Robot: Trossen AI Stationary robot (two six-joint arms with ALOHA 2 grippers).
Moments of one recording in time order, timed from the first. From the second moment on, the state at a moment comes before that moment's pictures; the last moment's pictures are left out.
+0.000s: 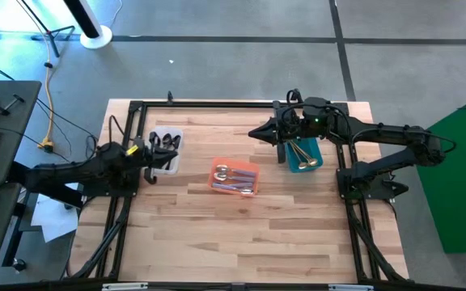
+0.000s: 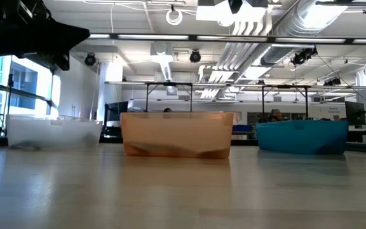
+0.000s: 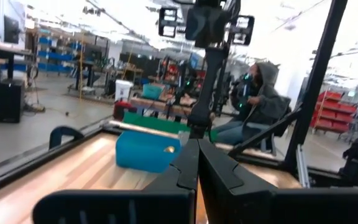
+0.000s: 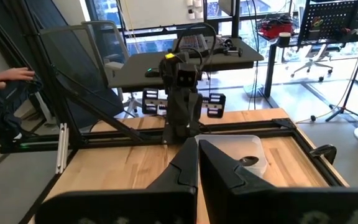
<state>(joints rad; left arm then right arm) 0.17 0.13 0.01 0.30 0.04 -0.20 -0.19 1.23 1.11 -0.01 -0.24 0.04</state>
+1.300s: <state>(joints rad) 0.17 0.00 0.01 0.27 0.04 -0.20 -0.14 0.76 0.69 0.02 -0.24 0.15</state>
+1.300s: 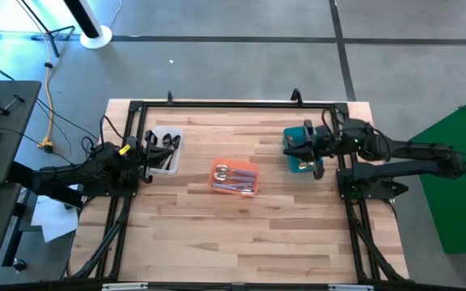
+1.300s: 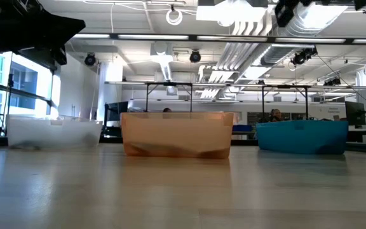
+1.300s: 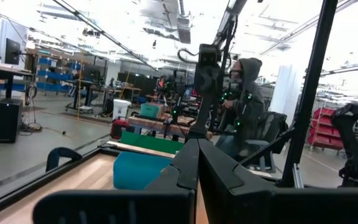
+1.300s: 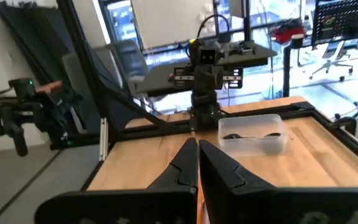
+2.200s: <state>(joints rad) 0.17 0.00 0.01 0.27 0.04 -0.20 -0.13 0.24 0.11 0.33 -0.11 0.26</state>
